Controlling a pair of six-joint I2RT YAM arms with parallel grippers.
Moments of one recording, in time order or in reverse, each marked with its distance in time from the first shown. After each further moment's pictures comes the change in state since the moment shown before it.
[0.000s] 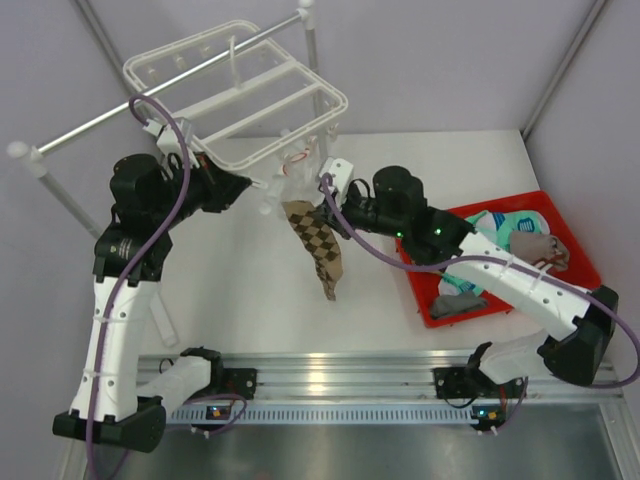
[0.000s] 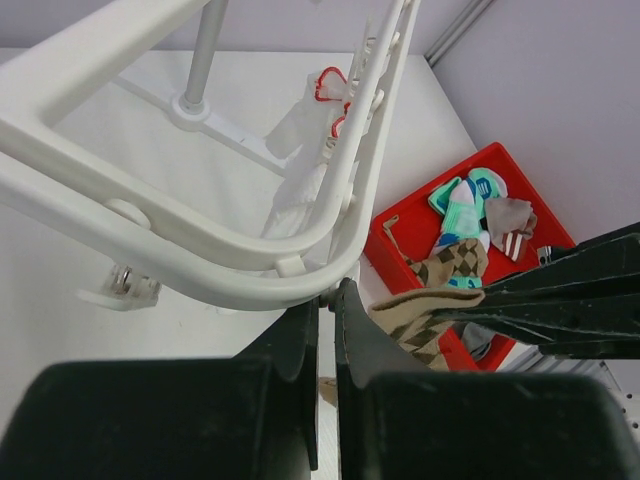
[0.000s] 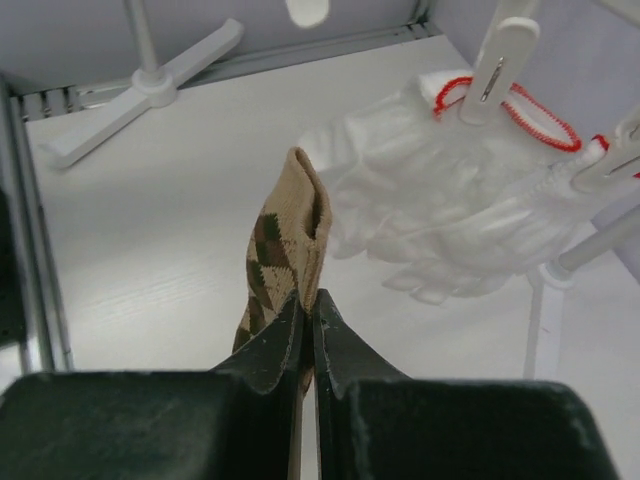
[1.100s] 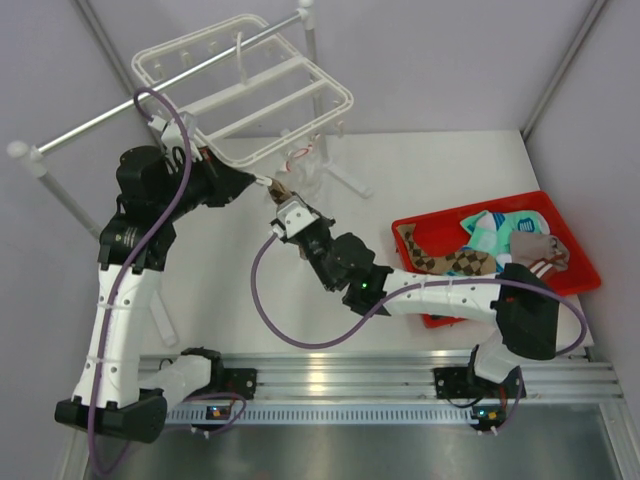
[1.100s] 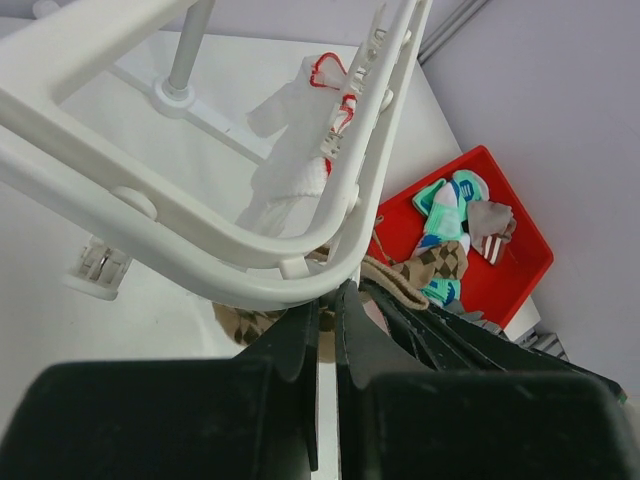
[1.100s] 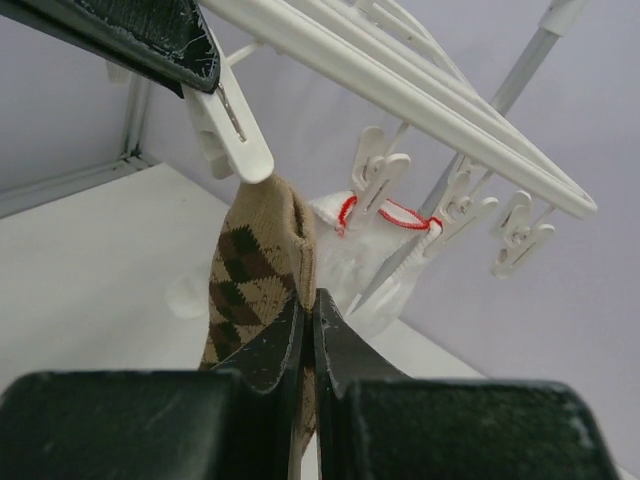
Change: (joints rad) left arm 0.003 0.053 0.017 0.007 0.021 -0.063; right arm 0.352 0.258 -0.227 1.063 0.949 -0.405
